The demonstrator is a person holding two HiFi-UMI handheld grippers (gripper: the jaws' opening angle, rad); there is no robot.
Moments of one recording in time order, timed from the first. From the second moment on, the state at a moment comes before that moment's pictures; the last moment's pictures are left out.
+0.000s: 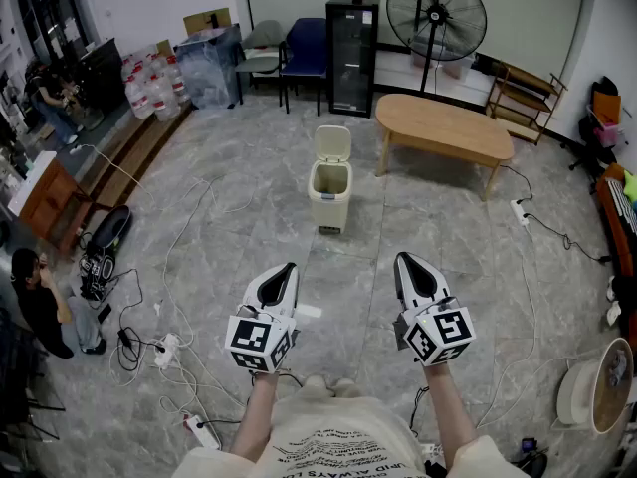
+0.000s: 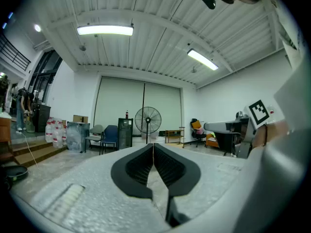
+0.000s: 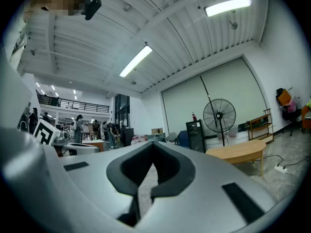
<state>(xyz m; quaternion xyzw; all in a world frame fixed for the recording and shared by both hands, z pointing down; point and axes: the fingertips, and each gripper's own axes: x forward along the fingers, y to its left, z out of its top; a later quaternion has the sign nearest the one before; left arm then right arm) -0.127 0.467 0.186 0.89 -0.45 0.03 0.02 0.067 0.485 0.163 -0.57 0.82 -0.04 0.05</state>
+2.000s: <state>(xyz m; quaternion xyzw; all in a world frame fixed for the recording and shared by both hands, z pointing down) -0.104 0.188 0.241 0.88 -0.46 0.04 0.10 0.092 0.187 0.237 -0.54 0.83 -0.12 0.01</state>
